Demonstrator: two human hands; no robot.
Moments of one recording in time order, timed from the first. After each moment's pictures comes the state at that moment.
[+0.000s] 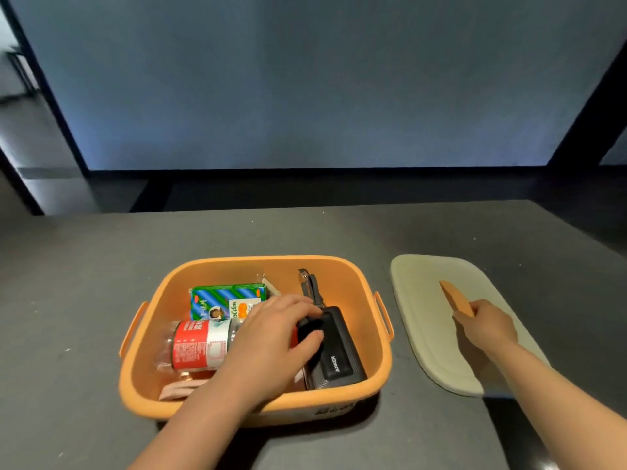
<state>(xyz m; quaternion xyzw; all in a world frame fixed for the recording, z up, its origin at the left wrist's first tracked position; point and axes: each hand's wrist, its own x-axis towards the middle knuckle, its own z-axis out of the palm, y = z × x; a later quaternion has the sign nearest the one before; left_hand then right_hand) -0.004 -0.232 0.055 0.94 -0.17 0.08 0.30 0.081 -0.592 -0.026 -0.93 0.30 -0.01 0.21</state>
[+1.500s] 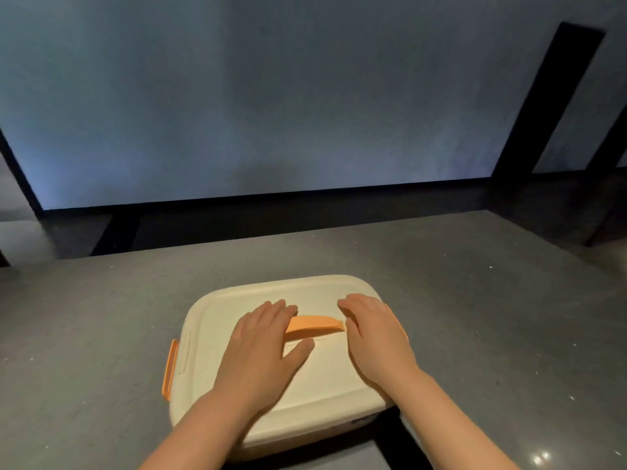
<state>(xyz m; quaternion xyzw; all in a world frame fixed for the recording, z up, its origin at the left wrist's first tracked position) 0.011 -0.170 0.048 0.96 -0.16 0.07 0.21 0.011 -0.362 0.052 -0.97 -0.03 -0.12 0.22</state>
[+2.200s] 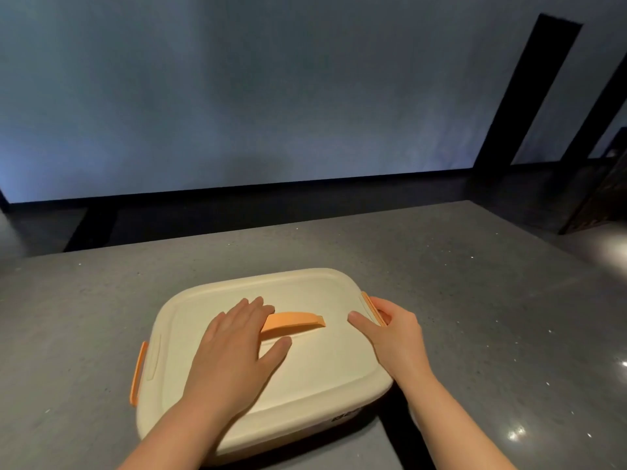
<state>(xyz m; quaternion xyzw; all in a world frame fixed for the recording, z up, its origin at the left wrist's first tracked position) 0.009 -0.170 0.044 0.97 -0.15 0.07 0.20 0.003 -0.403 0.037 -0.82 0.20 -0.11 0.52</state>
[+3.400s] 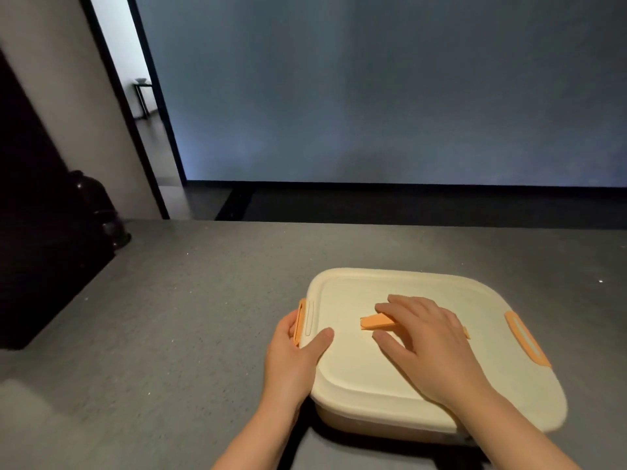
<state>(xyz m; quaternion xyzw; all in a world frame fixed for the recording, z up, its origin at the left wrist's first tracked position) -0.028 -0.094 0.030 0.70 0.22 0.07 0.68 0.006 -0.286 0.056 -0.97 -0.18 -0.09 0.16</state>
